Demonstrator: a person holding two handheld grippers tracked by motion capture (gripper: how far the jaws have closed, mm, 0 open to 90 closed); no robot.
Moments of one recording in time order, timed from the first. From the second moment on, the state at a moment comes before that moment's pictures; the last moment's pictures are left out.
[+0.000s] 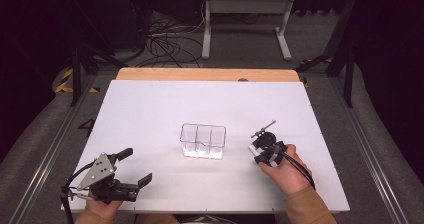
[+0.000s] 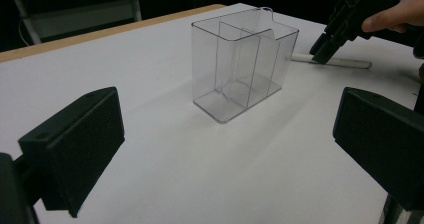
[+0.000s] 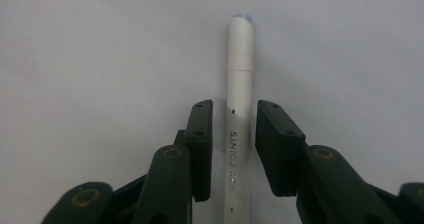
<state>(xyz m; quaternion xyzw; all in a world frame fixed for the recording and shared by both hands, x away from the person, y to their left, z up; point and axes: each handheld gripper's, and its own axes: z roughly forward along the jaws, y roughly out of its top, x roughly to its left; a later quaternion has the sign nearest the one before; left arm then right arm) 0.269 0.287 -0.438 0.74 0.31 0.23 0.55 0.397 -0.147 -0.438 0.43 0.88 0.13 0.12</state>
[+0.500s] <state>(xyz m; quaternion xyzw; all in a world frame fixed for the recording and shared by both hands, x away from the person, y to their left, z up) 0.269 0.287 -0.439 0.74 0.31 0.23 0.55 0.398 -0.146 -0.439 0.45 0.88 0.12 0.13</state>
